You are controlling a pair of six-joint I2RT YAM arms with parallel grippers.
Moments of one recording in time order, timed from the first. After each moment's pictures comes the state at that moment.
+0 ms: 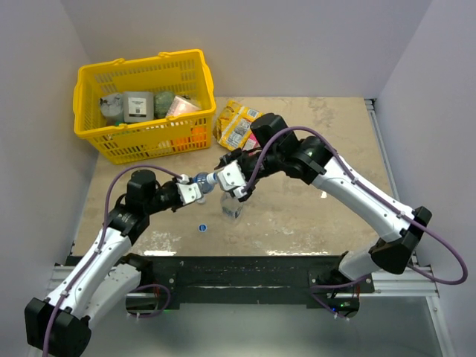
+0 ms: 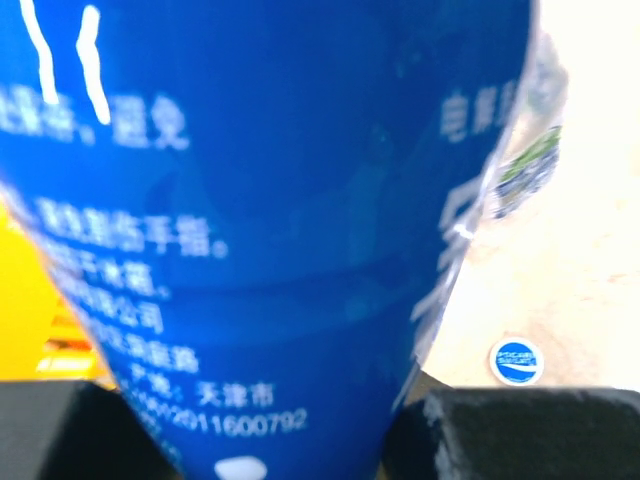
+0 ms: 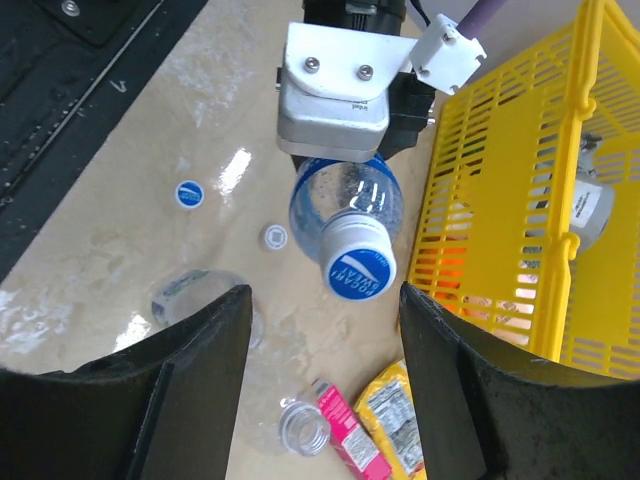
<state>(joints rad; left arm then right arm) -0.35 0.76 0.55 -0.24 0.51 0.72 0.87 1.47 1.65 -0.87 -0.65 -1.17</state>
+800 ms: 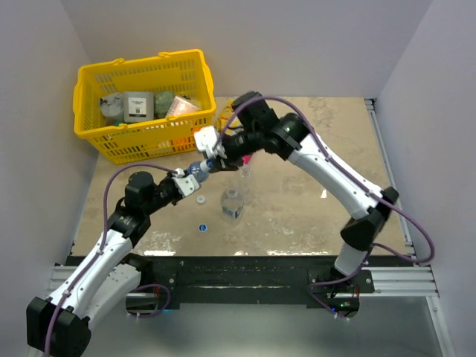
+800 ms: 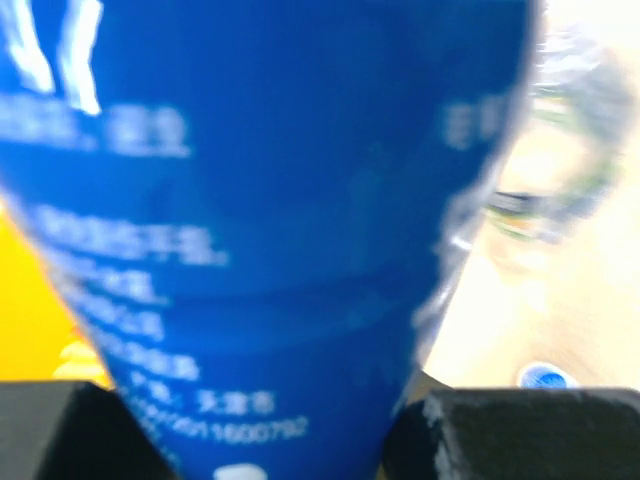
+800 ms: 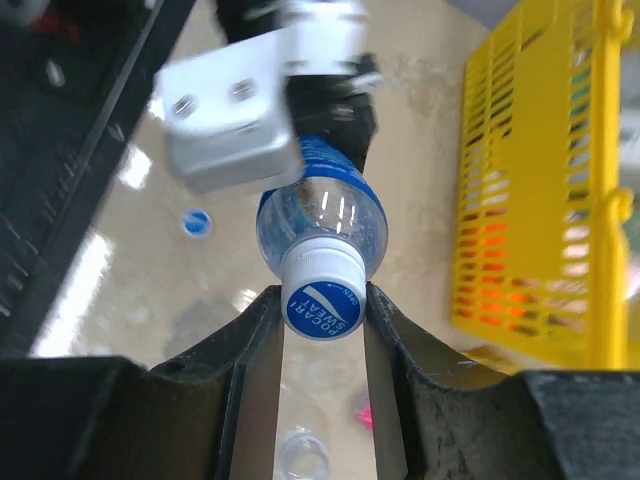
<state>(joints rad) -0.34 0.77 0.53 -0.13 0.47 0.66 0.86 1.69 1.90 -0.95 -0.63 -1.02</state>
